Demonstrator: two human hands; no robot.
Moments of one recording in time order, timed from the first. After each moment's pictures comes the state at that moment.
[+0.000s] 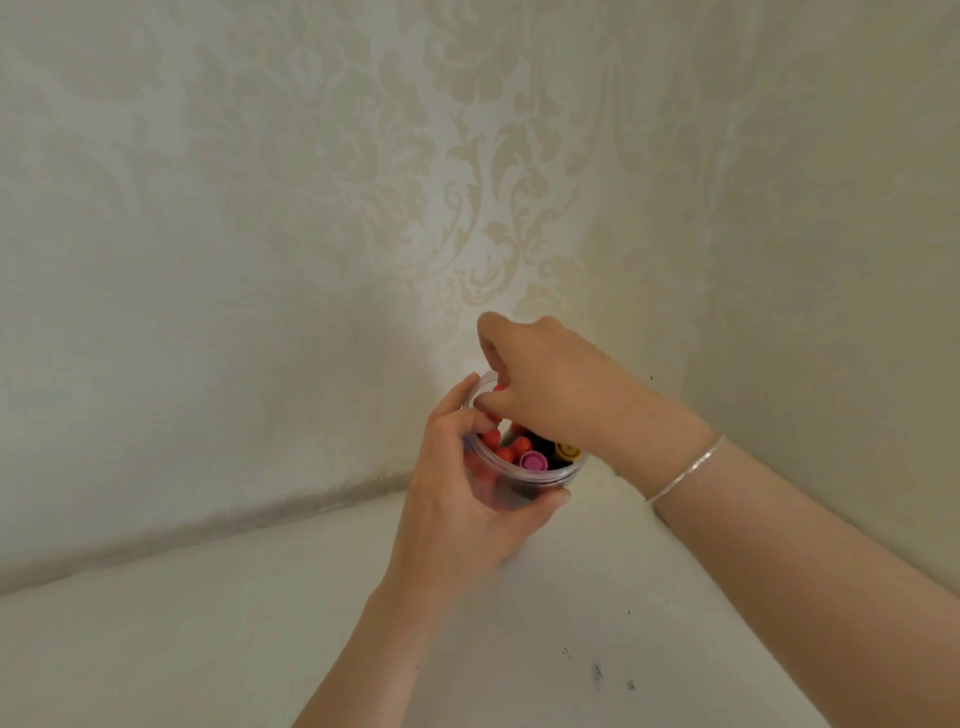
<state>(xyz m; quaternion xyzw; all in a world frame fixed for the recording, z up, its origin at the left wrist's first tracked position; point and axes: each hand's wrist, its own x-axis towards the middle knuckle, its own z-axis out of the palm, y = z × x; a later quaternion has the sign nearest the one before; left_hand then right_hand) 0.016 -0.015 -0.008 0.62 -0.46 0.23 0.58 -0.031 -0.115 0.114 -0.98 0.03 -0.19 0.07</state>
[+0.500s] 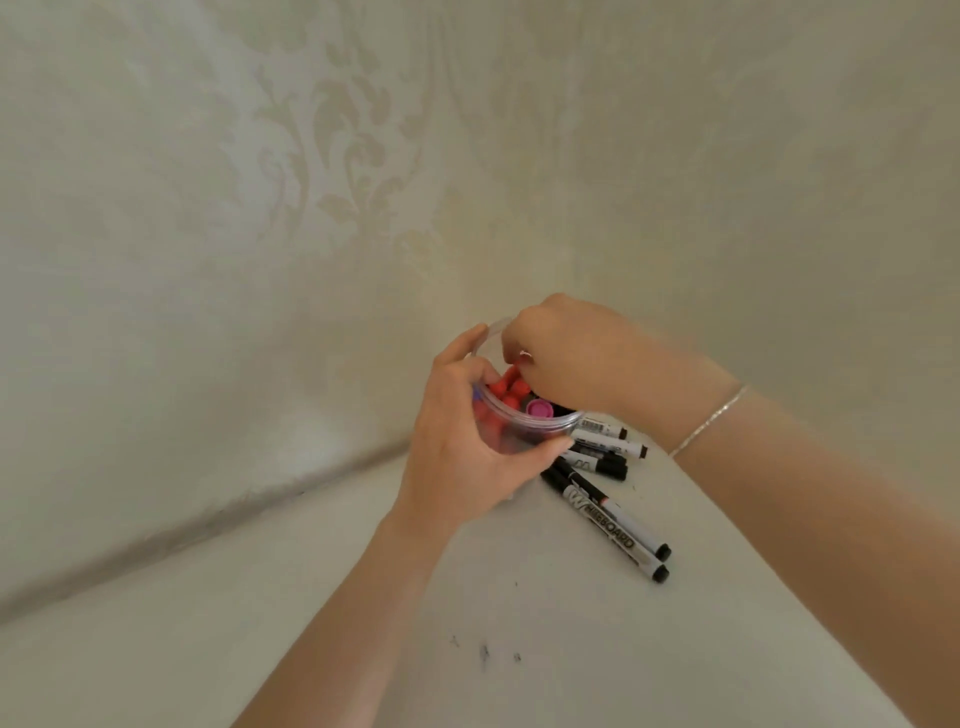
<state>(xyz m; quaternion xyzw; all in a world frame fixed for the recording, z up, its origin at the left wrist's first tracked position) 0.007 -0.122 -0.005 0.56 -0.58 0.22 0.55 -0.083 -0.212 0.104 -0.98 0.16 -0.13 -0.05</state>
